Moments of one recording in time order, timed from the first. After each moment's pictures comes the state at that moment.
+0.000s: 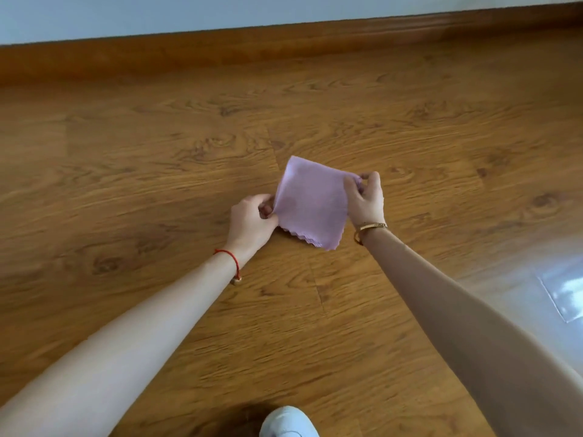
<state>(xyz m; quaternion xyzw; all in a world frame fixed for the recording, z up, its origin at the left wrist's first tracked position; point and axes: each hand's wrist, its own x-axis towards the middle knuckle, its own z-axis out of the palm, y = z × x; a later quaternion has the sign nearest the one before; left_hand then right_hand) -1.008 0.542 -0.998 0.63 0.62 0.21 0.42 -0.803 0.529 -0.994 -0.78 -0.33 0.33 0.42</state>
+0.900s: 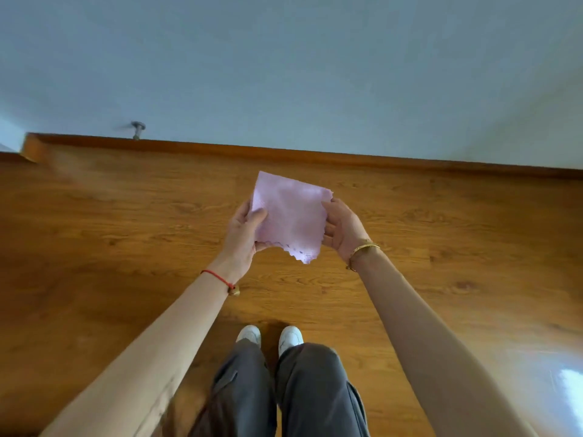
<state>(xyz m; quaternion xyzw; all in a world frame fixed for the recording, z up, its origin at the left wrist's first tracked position) -1.136 0.472 -0.448 0.22 0.61 0.44 0.63 -0.942 0.517 -0.461 -0.58 -0.24 0.71 0.31</state>
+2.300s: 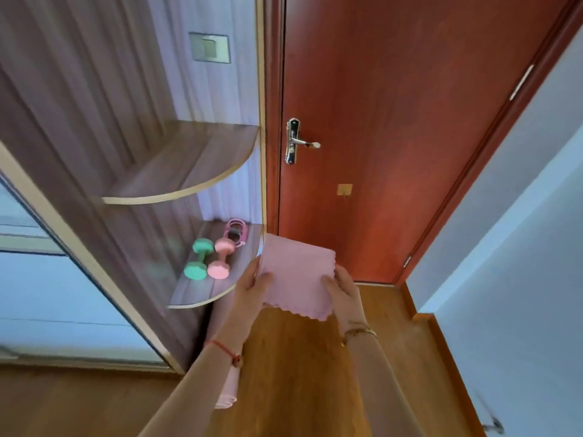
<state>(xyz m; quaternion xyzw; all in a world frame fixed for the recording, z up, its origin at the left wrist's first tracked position) -1.606 0.010 -0.063 -0.13 0.66 0.74 -0.02 -1.619 0.185 -0.063 -0.07 -0.69 0.72 -0.05</state>
